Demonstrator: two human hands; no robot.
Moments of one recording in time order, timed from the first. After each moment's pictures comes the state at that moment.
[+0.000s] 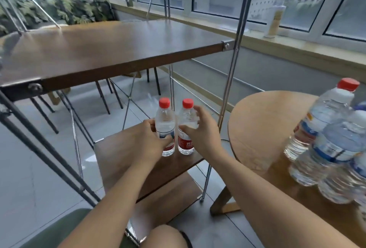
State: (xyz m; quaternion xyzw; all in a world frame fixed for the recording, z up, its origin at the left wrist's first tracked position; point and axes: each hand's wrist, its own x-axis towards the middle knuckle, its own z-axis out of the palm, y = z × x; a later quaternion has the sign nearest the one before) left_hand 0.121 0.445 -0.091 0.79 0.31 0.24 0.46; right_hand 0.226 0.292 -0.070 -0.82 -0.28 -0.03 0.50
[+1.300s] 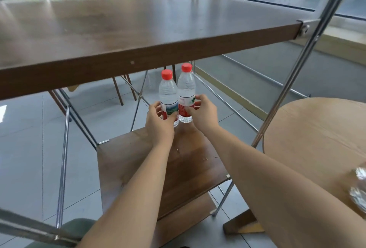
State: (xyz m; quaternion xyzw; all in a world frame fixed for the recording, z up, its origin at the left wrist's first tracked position) left_hand 0.237 0.523 -0.142 0.68 0.40 0.40 0.46; right_hand 0.347 0.429 -0.114 -0.82 -0.22 0.07 0.52
